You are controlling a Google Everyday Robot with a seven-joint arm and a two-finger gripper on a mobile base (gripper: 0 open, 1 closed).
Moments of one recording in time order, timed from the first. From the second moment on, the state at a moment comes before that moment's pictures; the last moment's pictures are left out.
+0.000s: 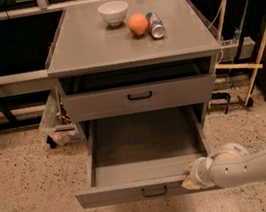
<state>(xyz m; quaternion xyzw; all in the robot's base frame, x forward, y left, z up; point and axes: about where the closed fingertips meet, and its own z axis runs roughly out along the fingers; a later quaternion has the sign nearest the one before) 0.507 -0.173 0.424 -0.49 0.84 0.03 0.24</state>
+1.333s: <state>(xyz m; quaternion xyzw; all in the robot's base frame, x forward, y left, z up) 0.475 -0.155 0.427 -0.47 0.84 0.06 0.26</state>
